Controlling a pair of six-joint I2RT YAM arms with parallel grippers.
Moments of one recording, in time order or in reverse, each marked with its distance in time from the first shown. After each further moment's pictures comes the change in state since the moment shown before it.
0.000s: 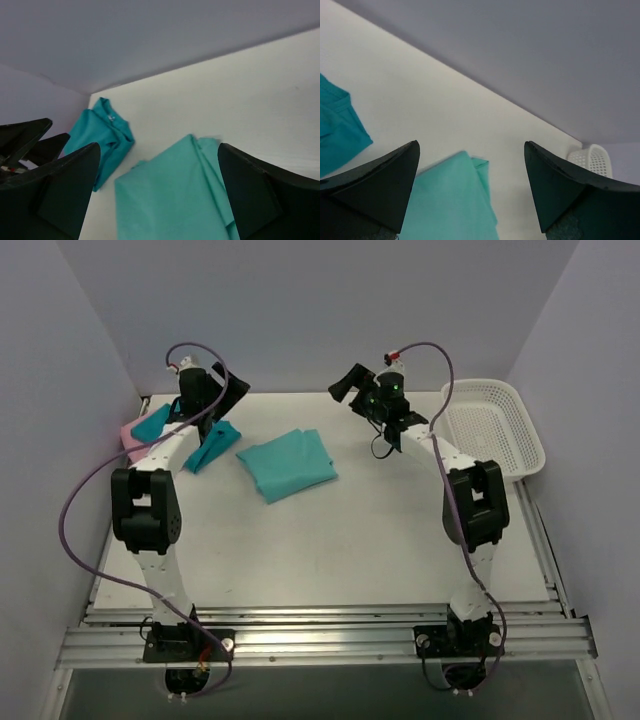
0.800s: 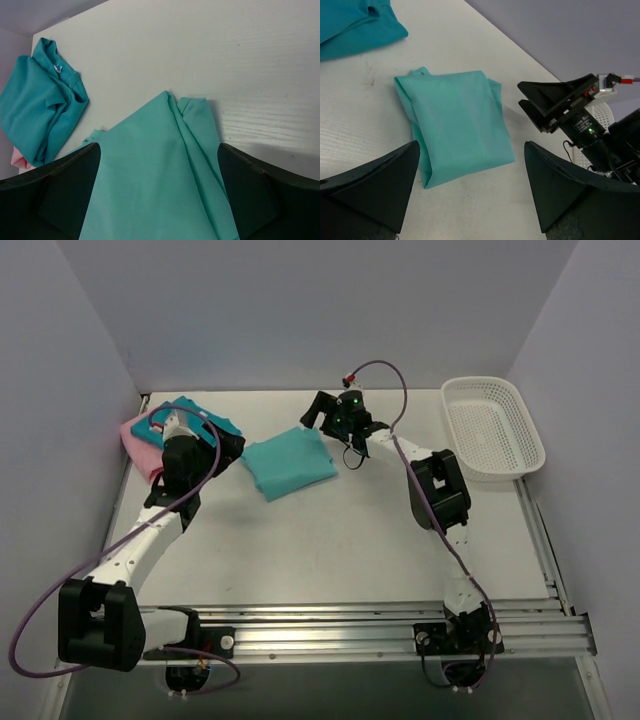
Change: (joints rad) left arm -0.083 -0.777 -0.802 0.076 -0.093 0.000; right arm 0.116 0.189 0.100 -0.065 0.000 -0.058
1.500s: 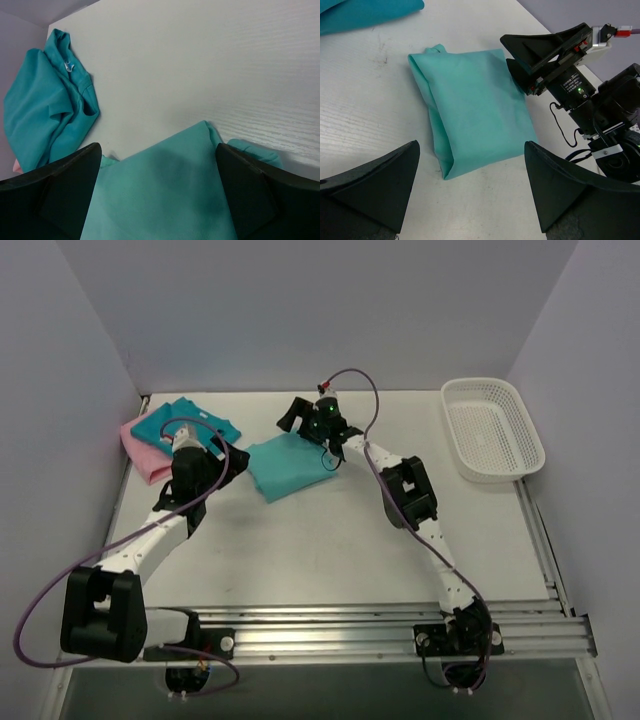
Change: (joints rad) left arm -0.021 0.039 -0.095 0.082 0.000 0.037; right arm 0.063 0.380 0.439 -0.014 -0.058 0.043
